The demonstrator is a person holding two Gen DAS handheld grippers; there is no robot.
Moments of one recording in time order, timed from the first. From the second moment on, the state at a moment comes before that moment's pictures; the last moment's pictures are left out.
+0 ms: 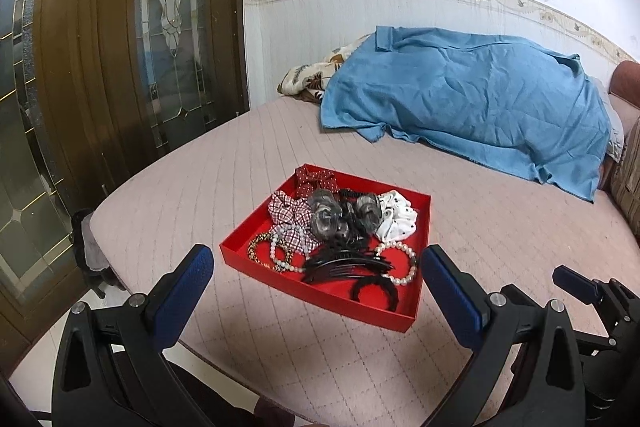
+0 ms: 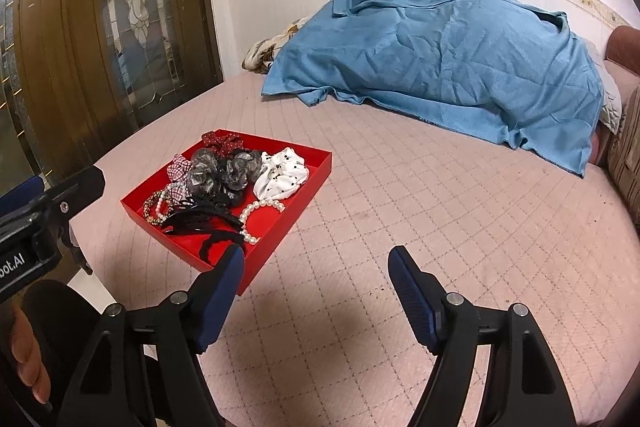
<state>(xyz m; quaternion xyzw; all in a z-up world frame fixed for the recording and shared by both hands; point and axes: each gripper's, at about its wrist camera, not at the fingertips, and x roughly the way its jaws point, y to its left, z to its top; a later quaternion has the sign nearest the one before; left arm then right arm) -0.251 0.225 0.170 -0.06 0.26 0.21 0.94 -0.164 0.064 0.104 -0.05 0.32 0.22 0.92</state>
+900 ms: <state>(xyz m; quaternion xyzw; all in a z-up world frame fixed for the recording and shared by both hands) -0.242 0.230 0.149 -0.08 0.31 0.19 0.93 -0.166 0.073 0.096 -0.06 0.32 0.22 0.92</state>
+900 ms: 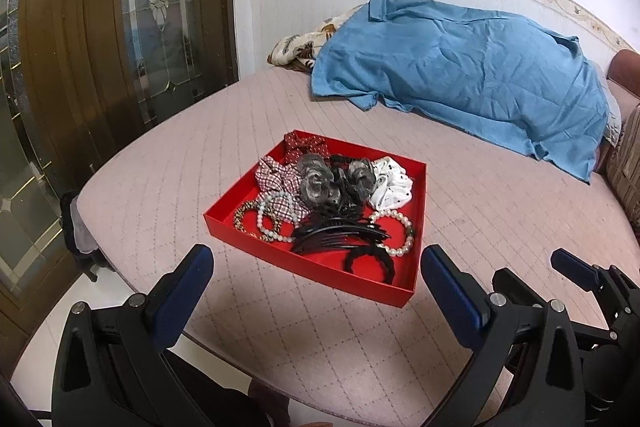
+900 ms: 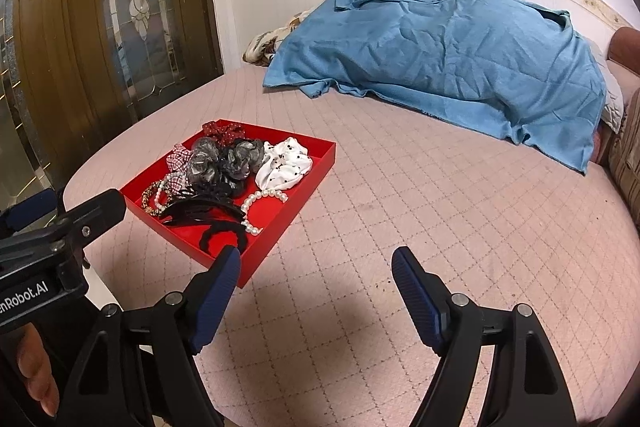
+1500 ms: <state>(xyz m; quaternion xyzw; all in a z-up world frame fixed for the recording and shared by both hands) -0.240 0.232 0.137 -0.08 0.33 0.18 0.92 -0.168 0.076 0.093 -0.06 0.33 0.22 0.92</state>
